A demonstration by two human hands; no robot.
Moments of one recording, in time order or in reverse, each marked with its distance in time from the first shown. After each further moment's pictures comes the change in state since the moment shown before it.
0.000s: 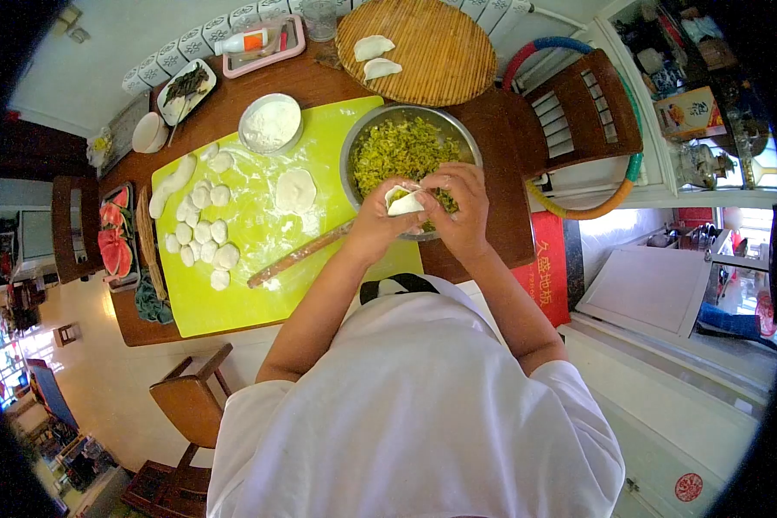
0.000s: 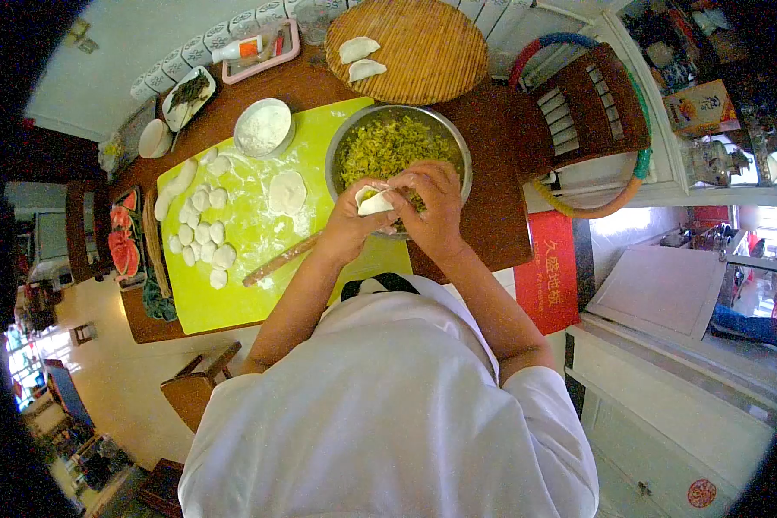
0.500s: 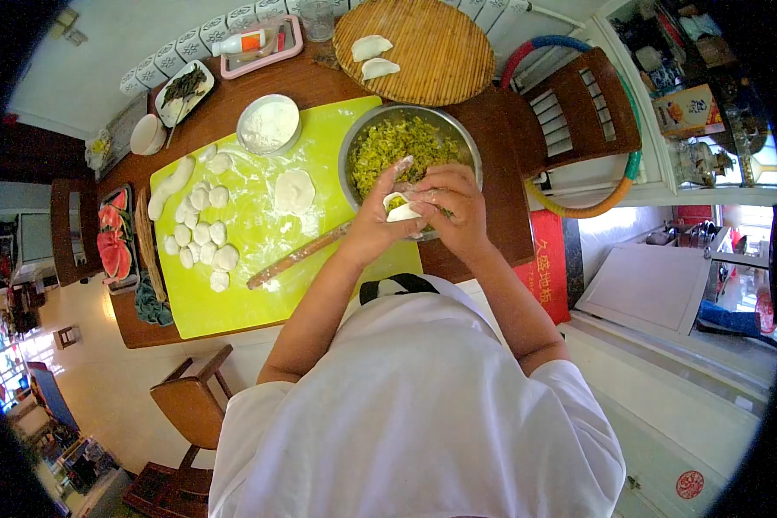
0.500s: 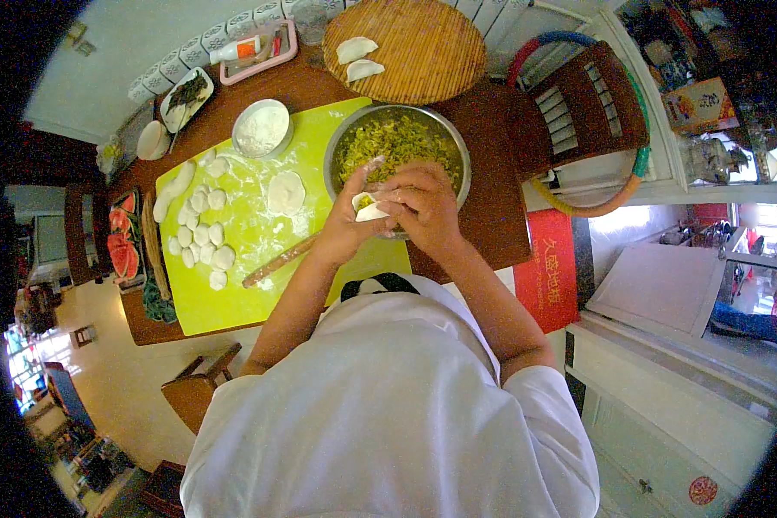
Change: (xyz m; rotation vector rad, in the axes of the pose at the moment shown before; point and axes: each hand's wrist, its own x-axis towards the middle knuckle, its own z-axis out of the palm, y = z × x) left_hand -0.008 0.025 0.009 0.087 -0.106 0.032; right_hand 0.004 0.000 -0.006 0.094 -0.164 -0.088
